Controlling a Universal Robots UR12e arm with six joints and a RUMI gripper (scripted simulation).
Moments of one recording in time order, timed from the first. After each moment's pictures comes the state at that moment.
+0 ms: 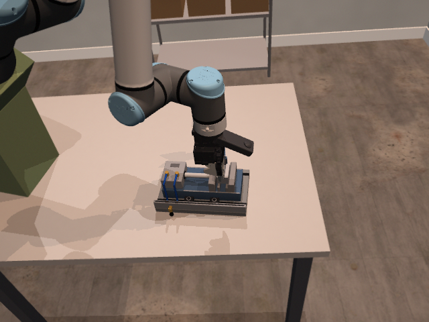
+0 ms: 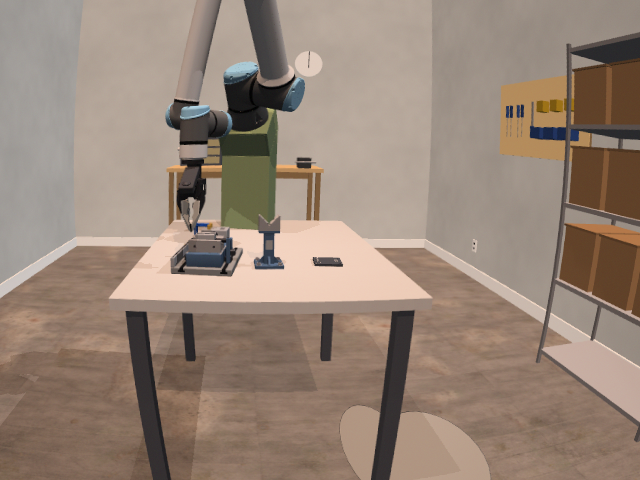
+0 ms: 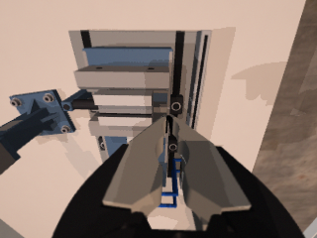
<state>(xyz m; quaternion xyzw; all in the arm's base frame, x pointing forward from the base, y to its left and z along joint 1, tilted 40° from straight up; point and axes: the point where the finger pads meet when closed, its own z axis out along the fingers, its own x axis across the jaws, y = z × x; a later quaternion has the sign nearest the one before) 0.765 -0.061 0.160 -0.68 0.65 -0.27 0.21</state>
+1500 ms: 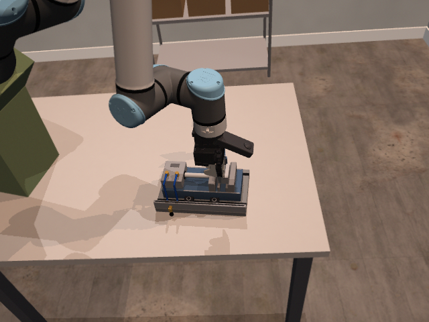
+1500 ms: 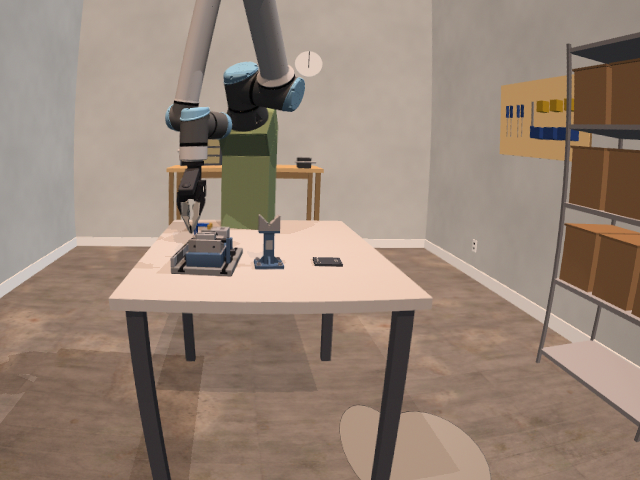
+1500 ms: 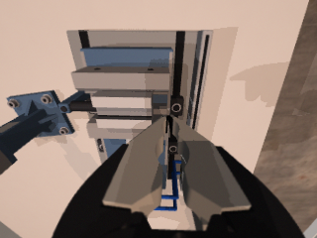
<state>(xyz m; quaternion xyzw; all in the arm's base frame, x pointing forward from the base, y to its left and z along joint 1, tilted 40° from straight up) 0.769 -0.061 0.157 -0.68 0.65 -0.27 0.21</state>
